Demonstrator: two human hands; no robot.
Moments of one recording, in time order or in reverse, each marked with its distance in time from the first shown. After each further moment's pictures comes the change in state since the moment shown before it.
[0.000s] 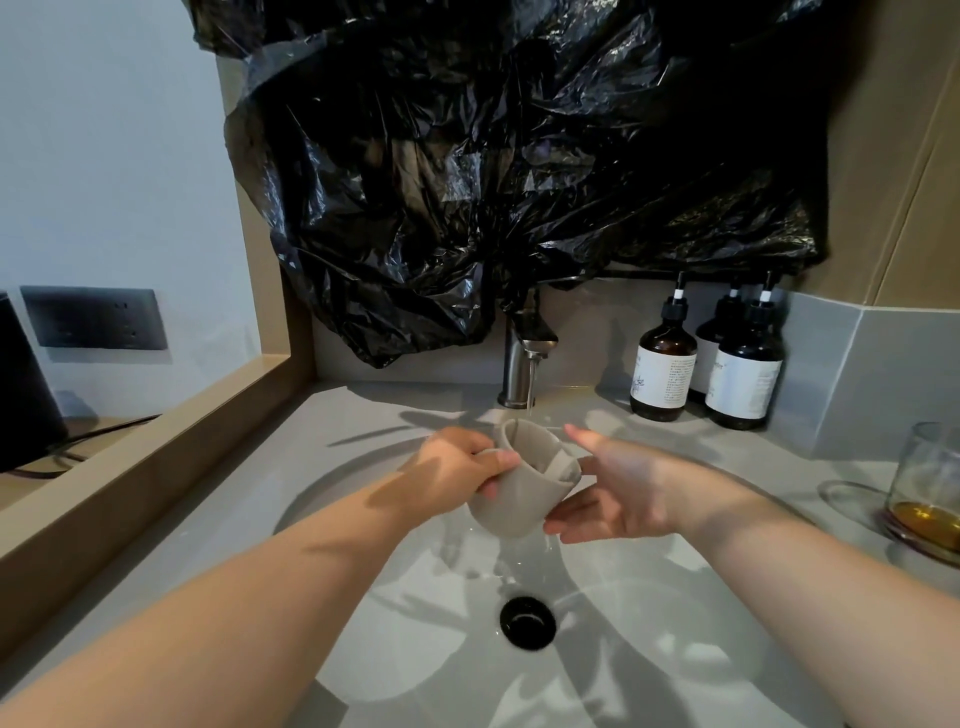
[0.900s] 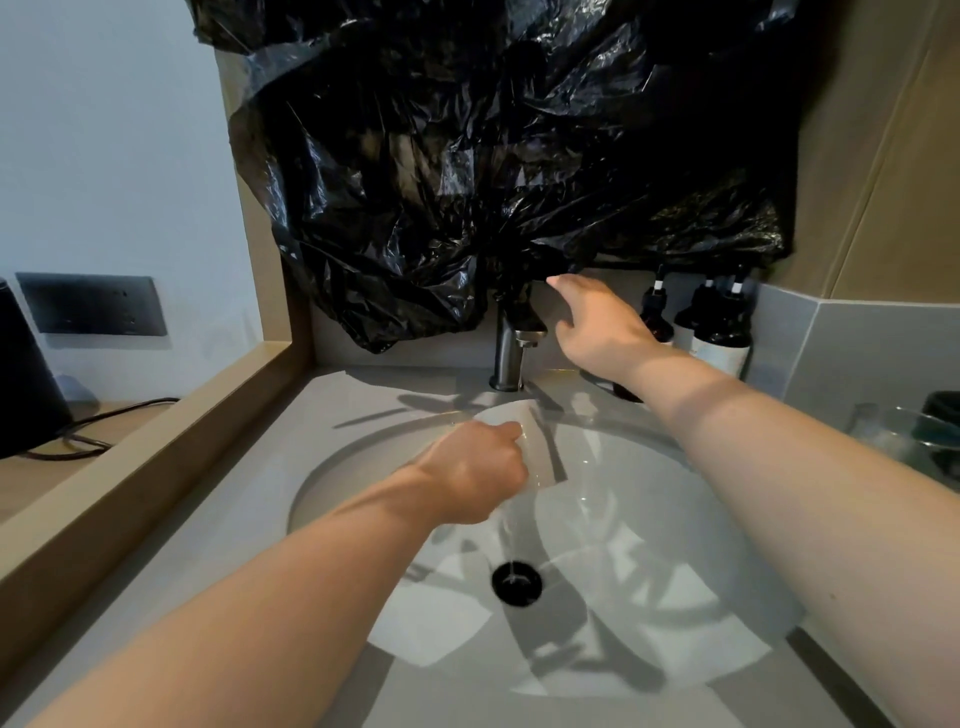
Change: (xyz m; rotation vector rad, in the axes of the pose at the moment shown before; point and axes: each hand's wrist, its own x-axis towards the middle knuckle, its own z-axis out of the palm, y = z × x) left_hand -0.023 0.032 0.007 1.383 -0.281 0.711; right_hand -0.028 -0.094 0.003 -1.162 0.729 -0.906
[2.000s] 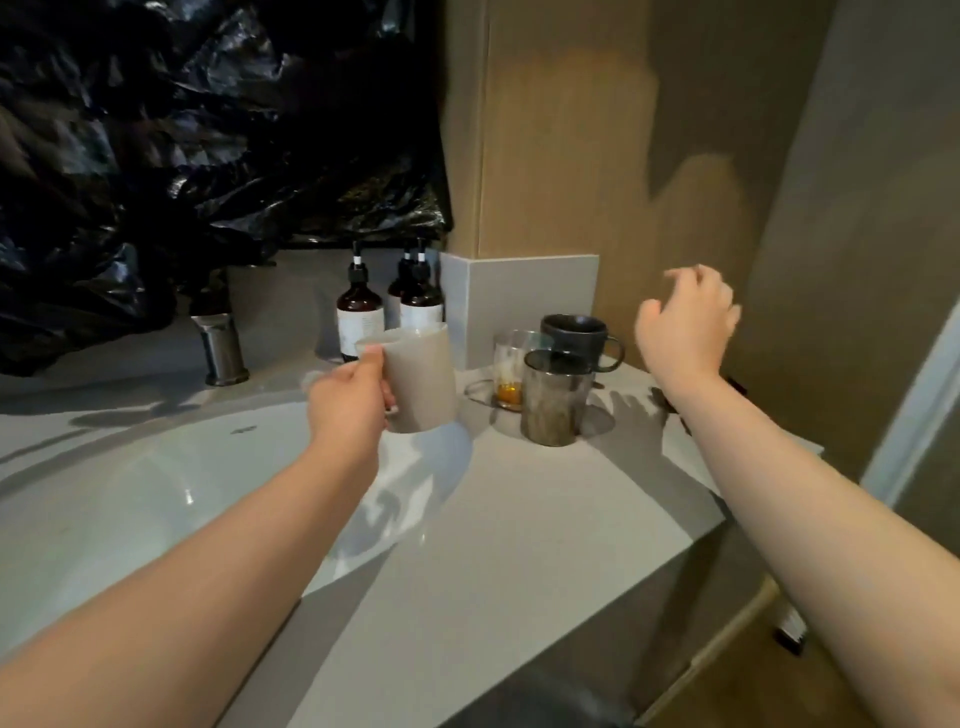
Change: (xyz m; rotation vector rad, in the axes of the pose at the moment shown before) left_hand 0.074 0.124 -0.103 -2.030 0.661 -0.851; right_hand -0.249 0.166 -0.171 -0.349 0.674 0.826
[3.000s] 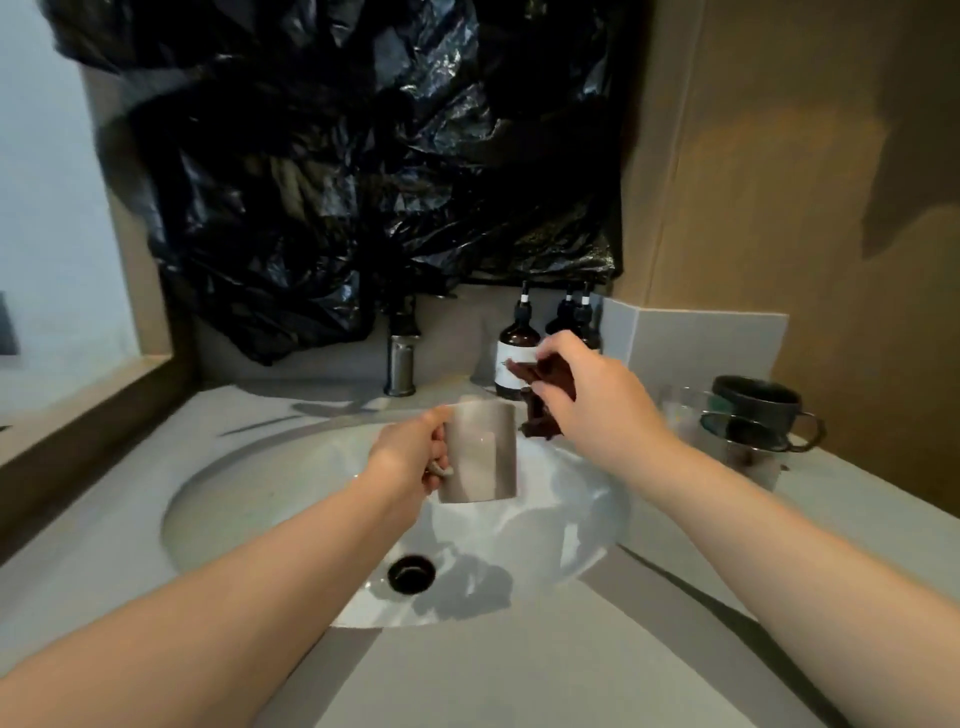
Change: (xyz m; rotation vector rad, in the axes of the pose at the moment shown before) left_hand 0.020 0.002 -0.095 -0.091 0.039 -0.277; right_hand -0.116 -0.172 0.016 0.442 -0.555 -0.661
